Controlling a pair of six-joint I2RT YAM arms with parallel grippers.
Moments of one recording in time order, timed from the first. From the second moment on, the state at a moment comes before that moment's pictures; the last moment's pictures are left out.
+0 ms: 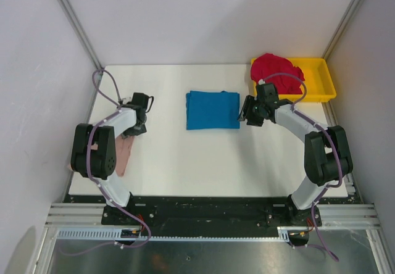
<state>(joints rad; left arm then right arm) -0.12 1.72 1.06 -0.59 -0.56 -0.48 0.29 1.68 1.15 -0.38 -0.16 0.58</state>
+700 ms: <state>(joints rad) -0.12 1.81 1.10 -0.59 -0.54 -0.47 0.28 1.68 1.14 -0.36 -0.17 0.59</state>
